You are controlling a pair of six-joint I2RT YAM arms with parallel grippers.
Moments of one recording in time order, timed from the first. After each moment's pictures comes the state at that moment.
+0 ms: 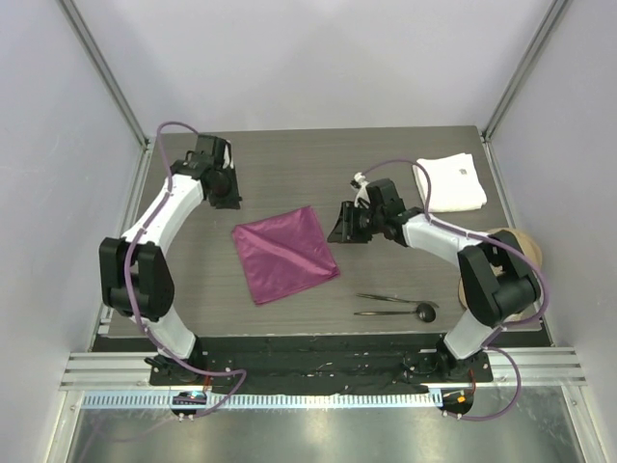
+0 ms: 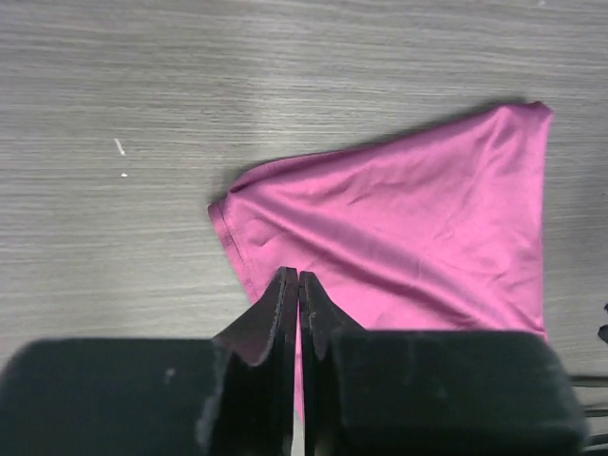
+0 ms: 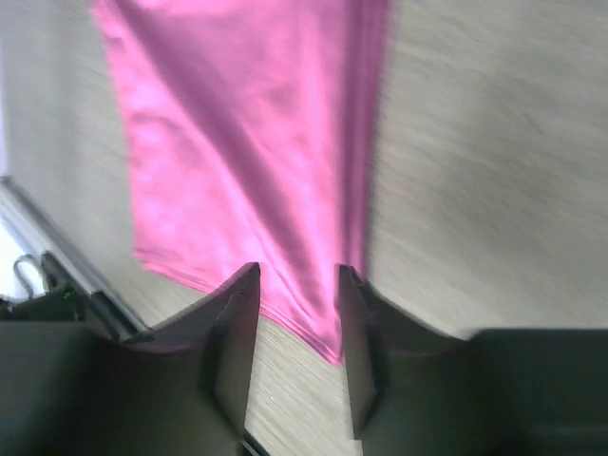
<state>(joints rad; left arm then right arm) -0.20 1.68 1.44 -0.75 0.03 -0.32 0.45 1.63 0.95 -0.11 -0.42 0.49</state>
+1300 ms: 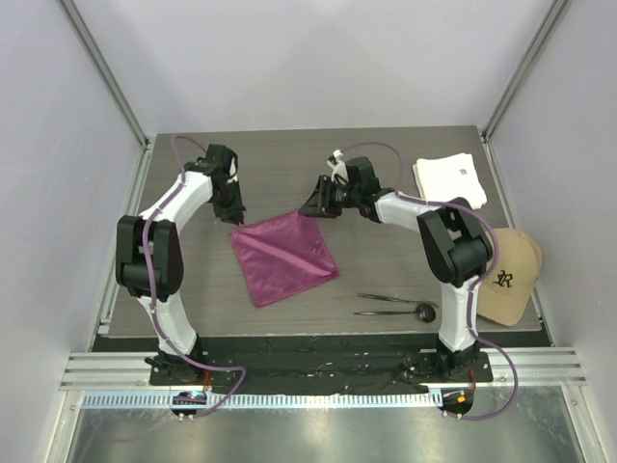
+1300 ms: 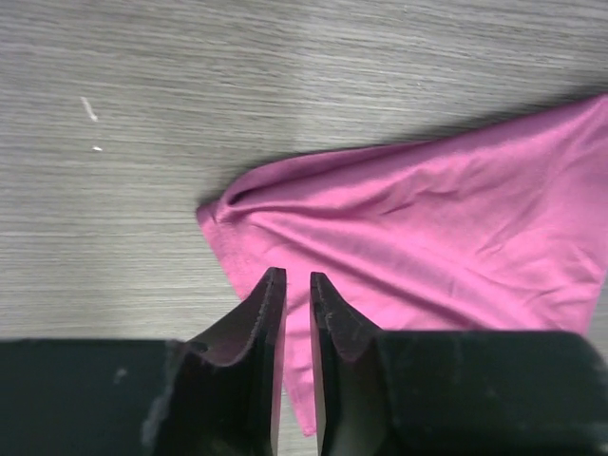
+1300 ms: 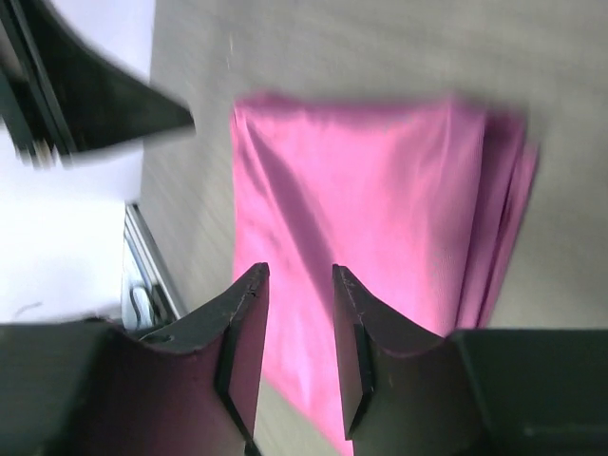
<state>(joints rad) -0.18 1.84 1.44 -0.80 0.05 -0.36 0.46 1.95 1.22 0.14 -0.64 0.66</state>
